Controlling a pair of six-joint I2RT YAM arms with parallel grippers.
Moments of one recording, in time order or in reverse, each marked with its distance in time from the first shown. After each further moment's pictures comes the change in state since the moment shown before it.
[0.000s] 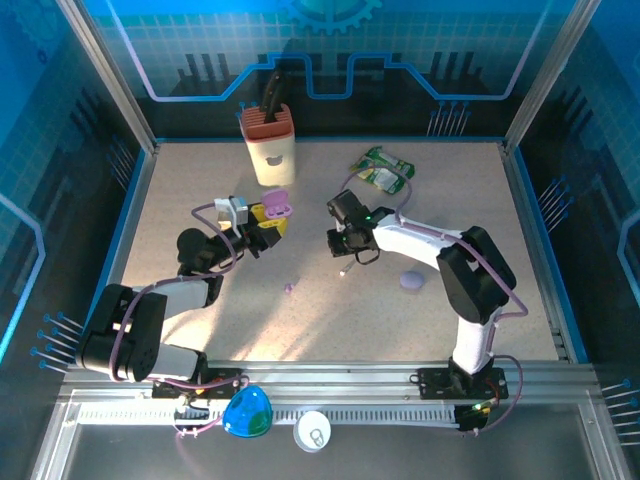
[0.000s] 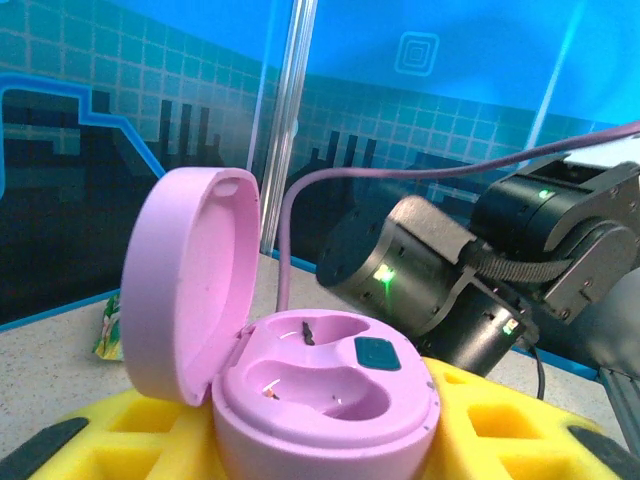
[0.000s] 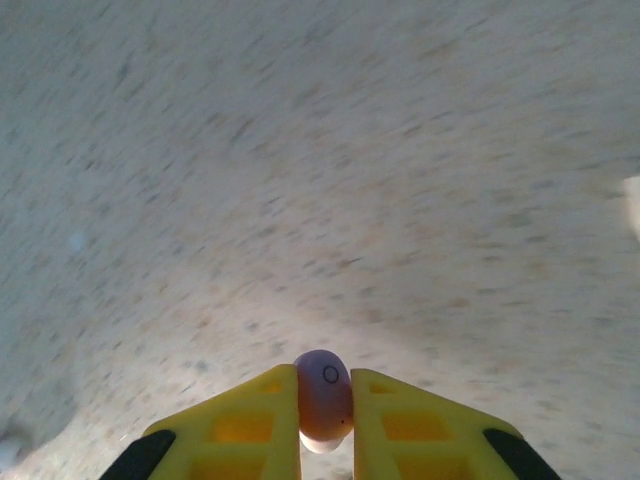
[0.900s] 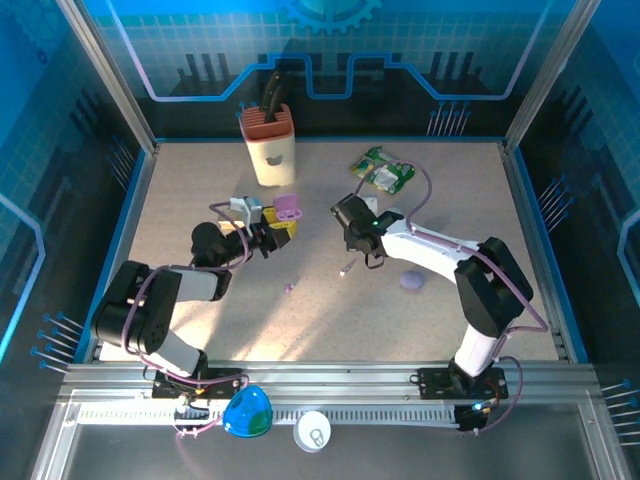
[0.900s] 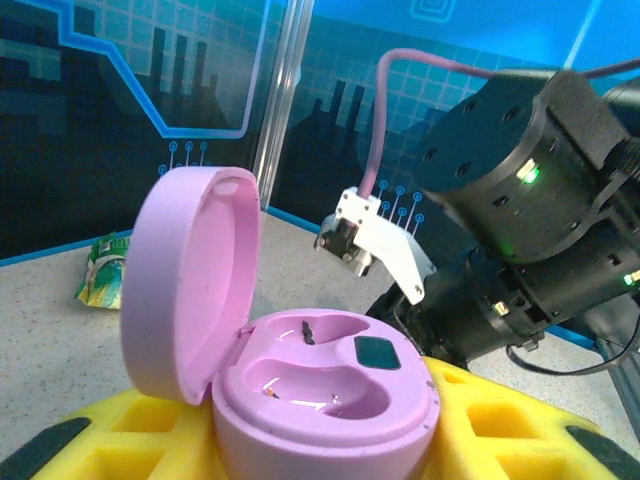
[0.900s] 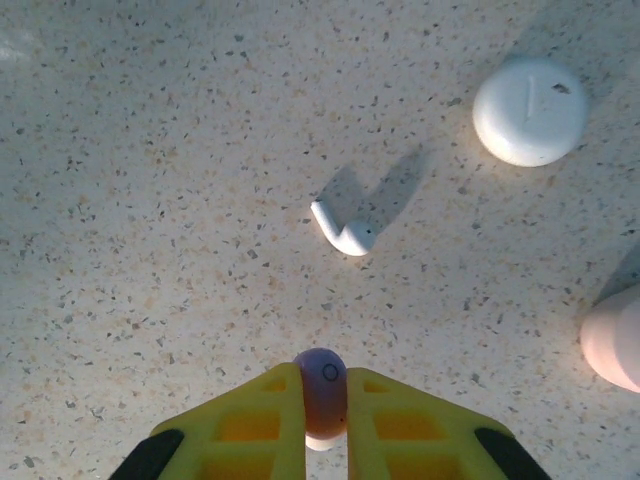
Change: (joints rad) left arm -0.046 0.166 0.045 -0.001 -0.004 0.043; right arm 0.028 -0.108 -0.057 -0.071 0.371 0.163
